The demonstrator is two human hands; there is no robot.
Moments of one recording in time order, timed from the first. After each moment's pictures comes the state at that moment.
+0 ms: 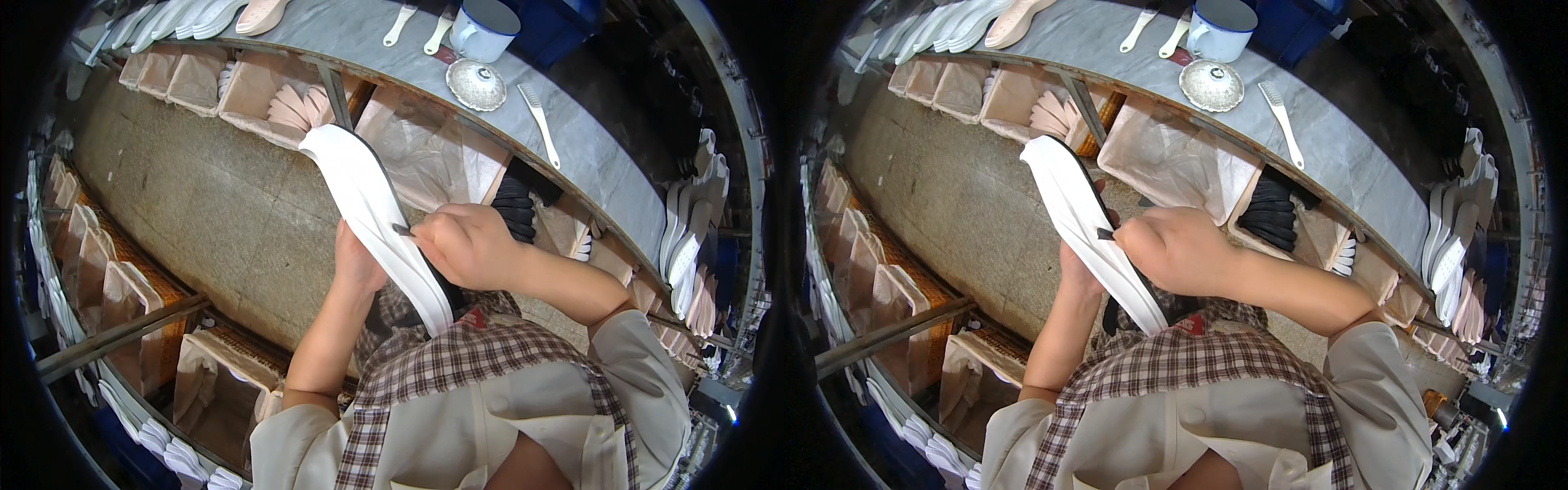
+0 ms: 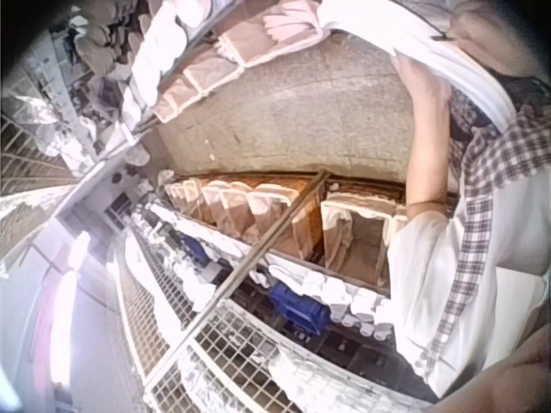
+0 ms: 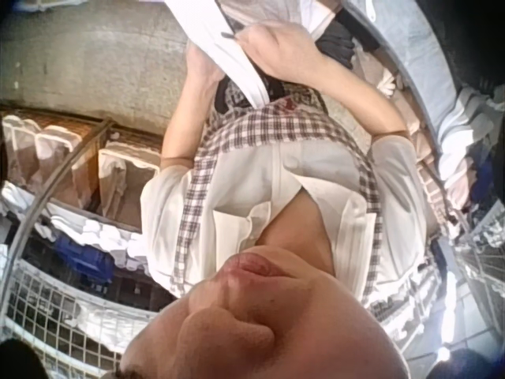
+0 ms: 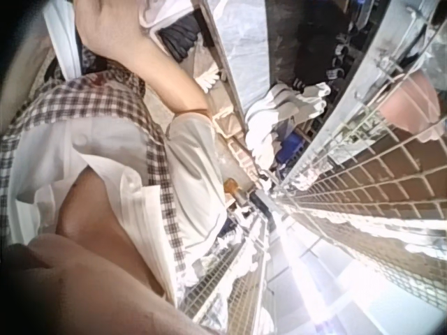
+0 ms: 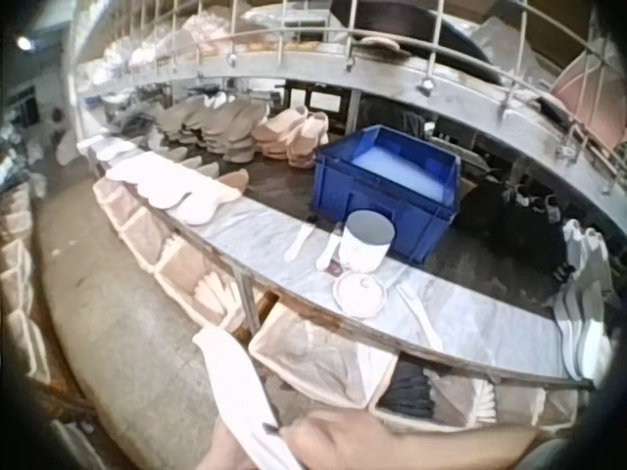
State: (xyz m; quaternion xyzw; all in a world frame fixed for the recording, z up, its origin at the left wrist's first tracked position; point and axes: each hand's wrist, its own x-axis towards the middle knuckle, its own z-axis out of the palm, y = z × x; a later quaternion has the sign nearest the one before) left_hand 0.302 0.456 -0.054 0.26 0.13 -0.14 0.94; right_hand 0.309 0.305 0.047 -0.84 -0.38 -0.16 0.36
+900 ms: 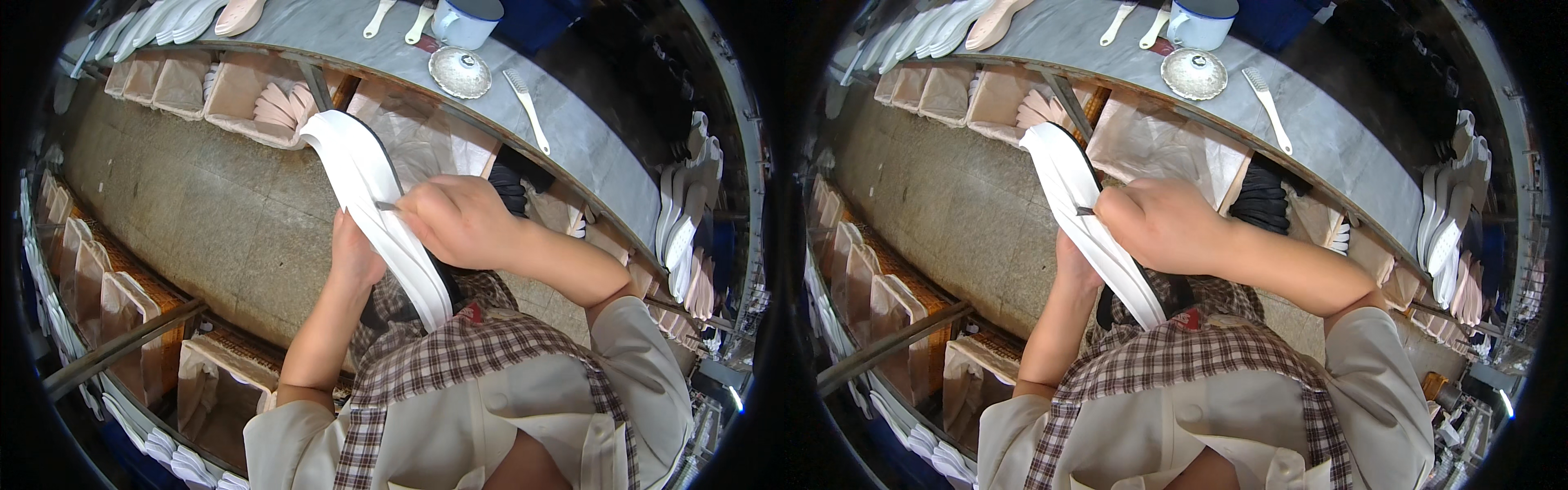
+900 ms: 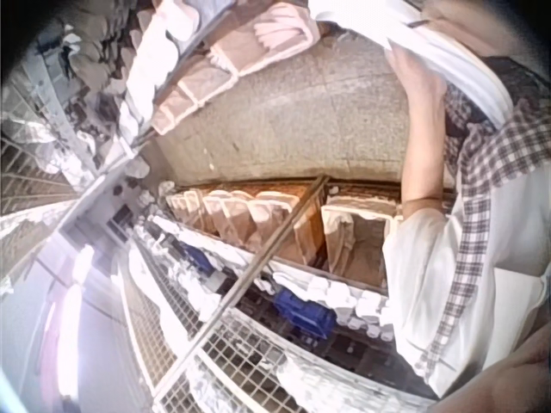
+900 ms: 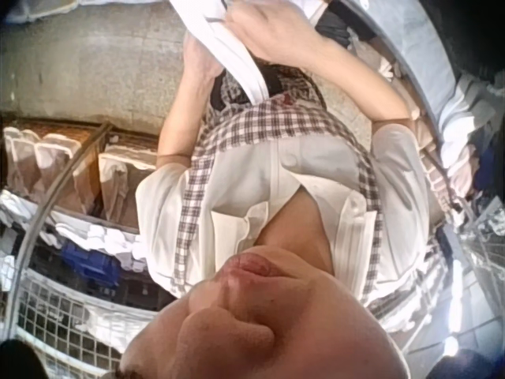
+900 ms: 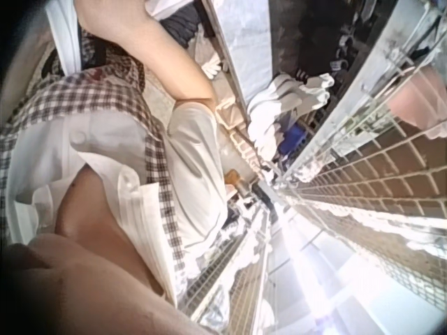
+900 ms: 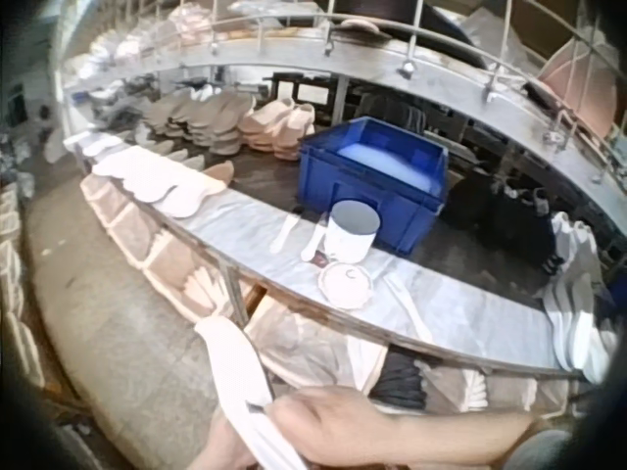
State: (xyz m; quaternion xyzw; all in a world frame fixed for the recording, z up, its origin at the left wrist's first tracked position) left_hand 0.302 0.450 -0.054 0.27 0.13 -0.18 0.94; right_hand 0.311 0.291 0.050 -0.87 -0.37 -0.09 0.32
